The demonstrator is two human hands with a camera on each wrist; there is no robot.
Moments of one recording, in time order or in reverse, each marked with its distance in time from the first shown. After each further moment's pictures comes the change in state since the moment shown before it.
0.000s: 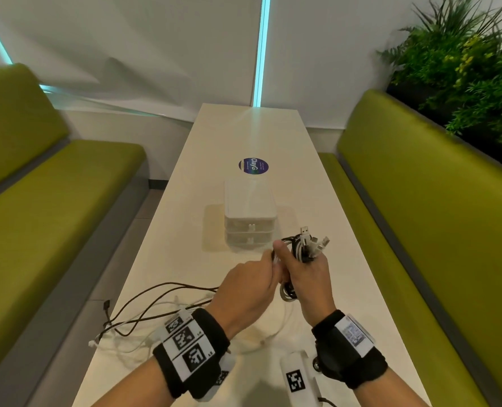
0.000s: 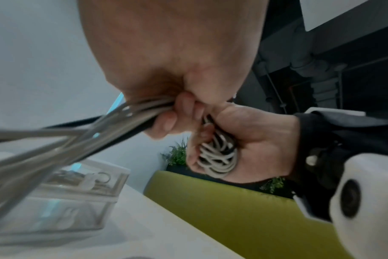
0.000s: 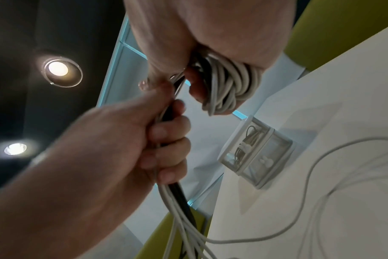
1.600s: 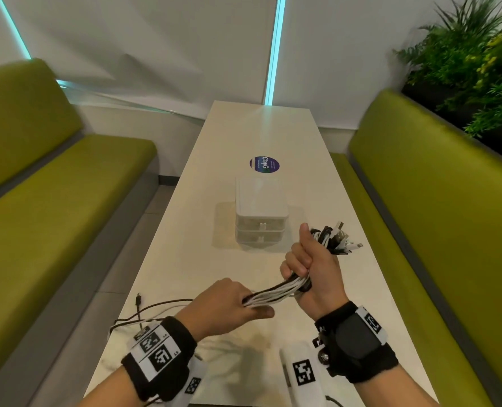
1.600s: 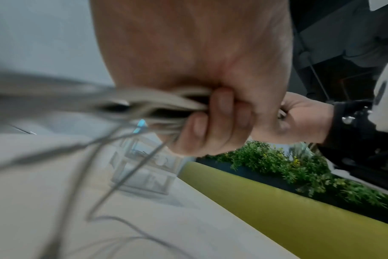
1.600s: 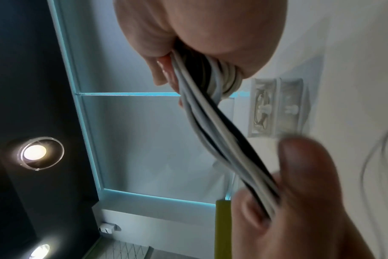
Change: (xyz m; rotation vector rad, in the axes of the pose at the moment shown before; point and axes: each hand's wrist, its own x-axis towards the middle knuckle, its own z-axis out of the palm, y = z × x) left_hand -0.032 -0.060 -0.008 -0.169 -0.336 -0.144; right_hand 0.003 -0.020 0.015 0.641 -0.061 0.340
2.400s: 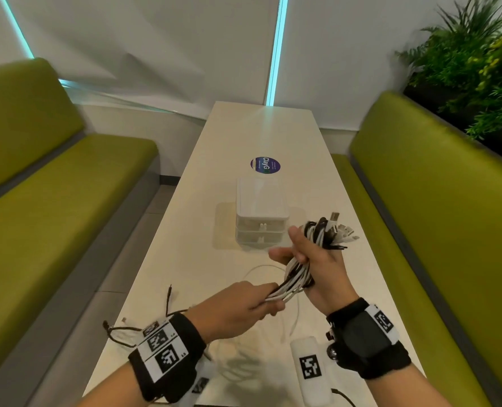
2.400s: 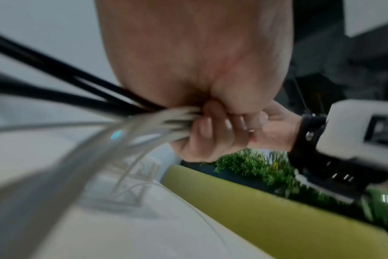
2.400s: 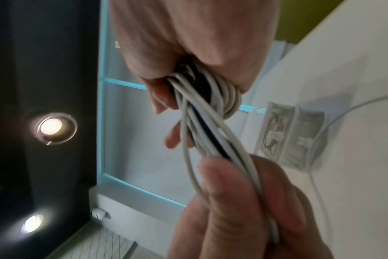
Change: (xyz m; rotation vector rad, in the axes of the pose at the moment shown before) left_hand 0.004 0.024 0.000 -0.029 -0.083 0.259; right_hand -0.001 -0.012 0.000 -0.277 -0.169 -0.093
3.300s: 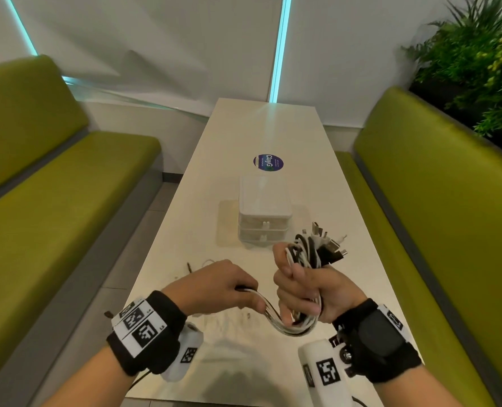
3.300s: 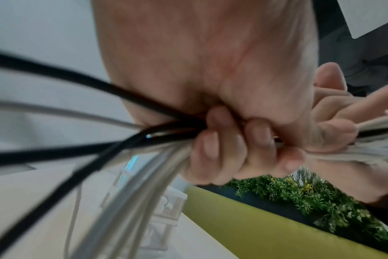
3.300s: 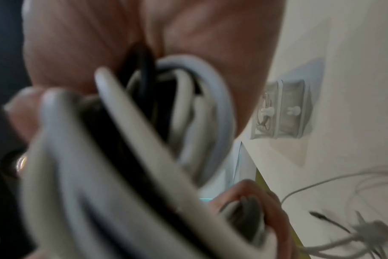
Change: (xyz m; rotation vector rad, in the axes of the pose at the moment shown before) left_hand -0.006 -0.021 -0.039 0.104 -0.028 -0.052; right_hand -0.008 -0.005 -0.008 0.175 -0.918 0.378
